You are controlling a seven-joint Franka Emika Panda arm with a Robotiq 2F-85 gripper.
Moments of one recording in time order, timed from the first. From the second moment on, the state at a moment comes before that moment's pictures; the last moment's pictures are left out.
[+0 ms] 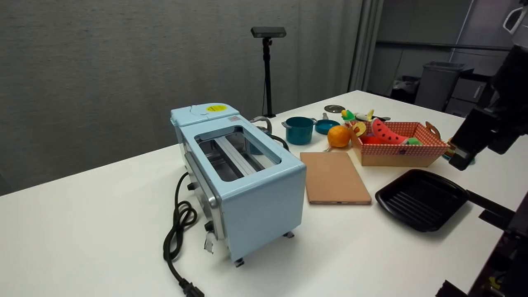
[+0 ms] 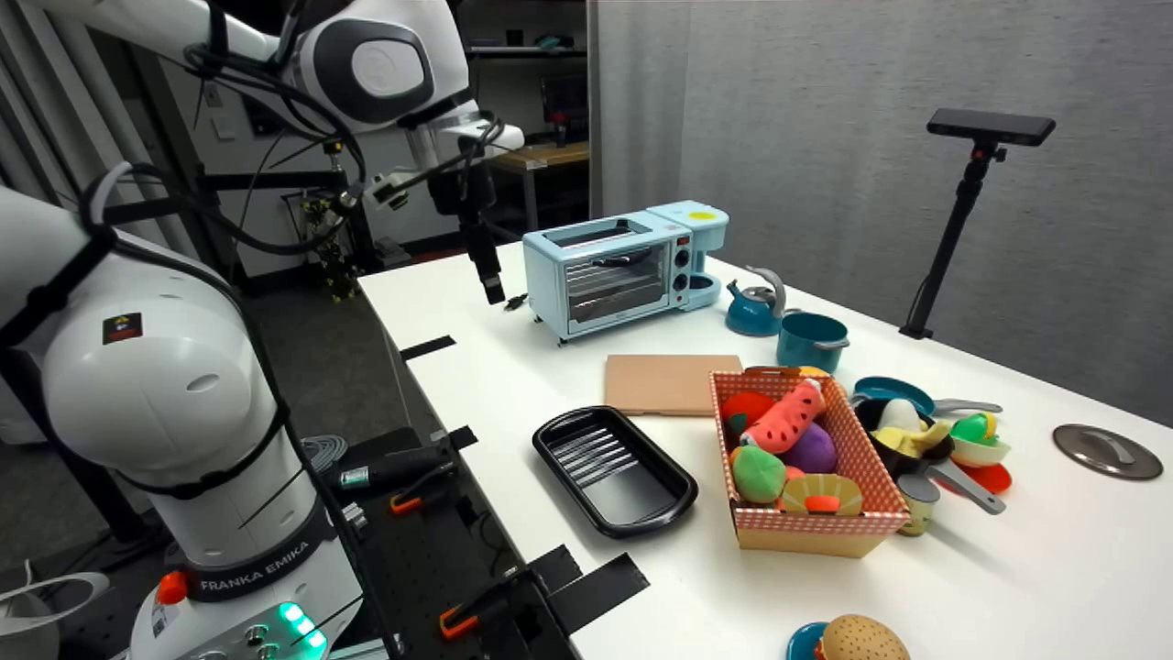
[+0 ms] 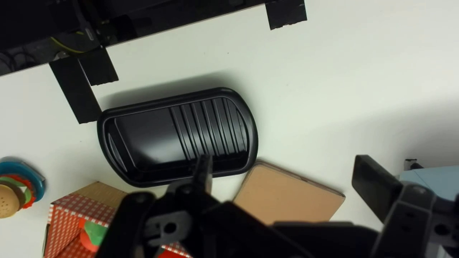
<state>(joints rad) 0.08 -0.74 0.37 -2.78 0.12 2.16 0.56</state>
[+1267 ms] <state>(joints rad) 0.06 -0.73 0.36 -2.77 0.10 2.16 0.56</state>
